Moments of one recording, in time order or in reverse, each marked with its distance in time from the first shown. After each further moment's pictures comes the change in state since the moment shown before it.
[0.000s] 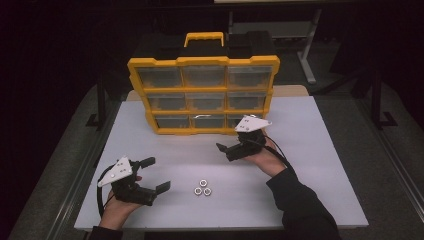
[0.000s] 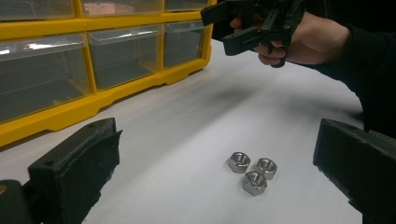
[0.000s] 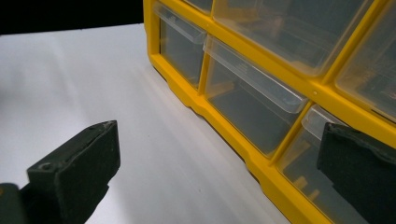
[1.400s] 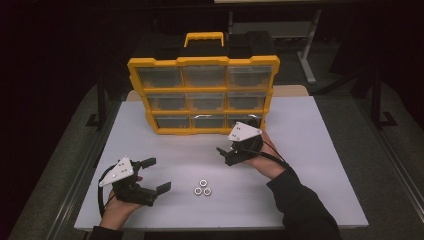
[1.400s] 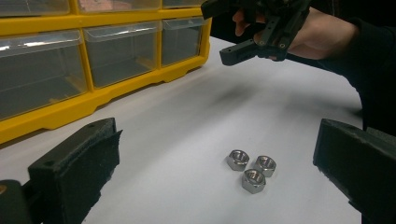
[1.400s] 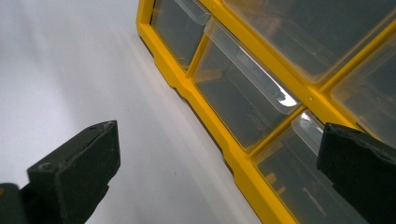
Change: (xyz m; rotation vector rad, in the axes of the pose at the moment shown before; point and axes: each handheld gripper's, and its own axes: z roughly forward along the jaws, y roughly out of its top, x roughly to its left) left arm 0.000 -0.001 0.001 0.009 -0.007 0.005; right arm 0.017 0.001 0.002 0.070 -0.109 -0.219
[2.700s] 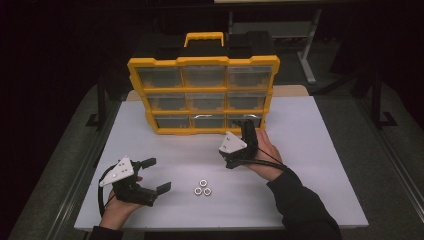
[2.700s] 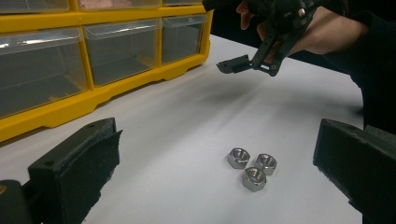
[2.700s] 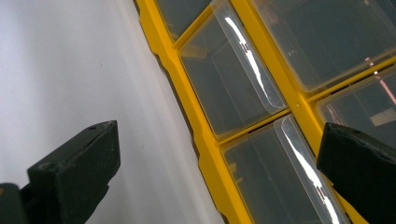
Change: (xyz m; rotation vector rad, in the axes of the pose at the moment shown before) left arm 0.001 -0.001 0.000 0.011 0.002 0.001; right arm 0.019 0.002 0.004 0.103 -0.147 -0.301
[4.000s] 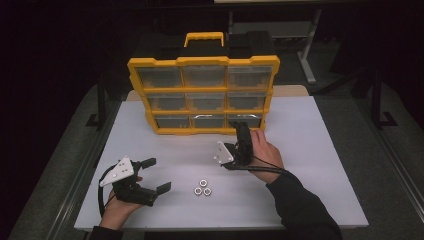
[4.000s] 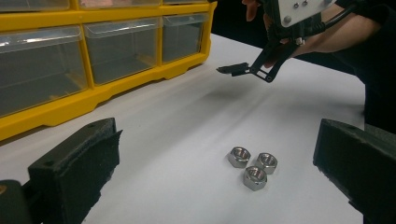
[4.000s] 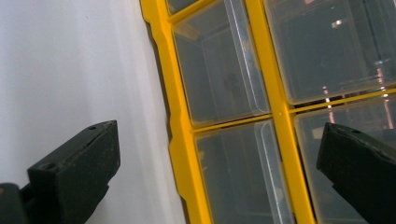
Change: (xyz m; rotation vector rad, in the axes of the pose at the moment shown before) left arm 0.000 0.000 0.000 0.003 0.001 -0.002; right arm 0.015 0.008 0.000 0.090 -0.130 -0.306
